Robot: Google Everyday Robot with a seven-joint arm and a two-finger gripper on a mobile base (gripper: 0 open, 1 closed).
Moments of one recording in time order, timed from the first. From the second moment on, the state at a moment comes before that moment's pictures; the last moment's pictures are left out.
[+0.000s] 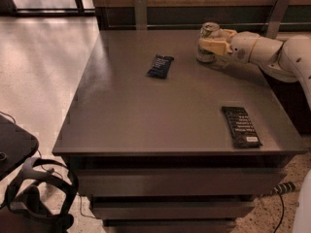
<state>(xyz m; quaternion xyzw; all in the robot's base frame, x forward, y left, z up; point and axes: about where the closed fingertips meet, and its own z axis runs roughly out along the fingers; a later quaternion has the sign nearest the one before) 0.792 -0.208 0.888 -0.33 0.64 0.27 0.64</state>
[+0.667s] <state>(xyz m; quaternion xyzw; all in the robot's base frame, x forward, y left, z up) 0.781 -0.224 0.928 -0.34 0.63 0.25 0.65</state>
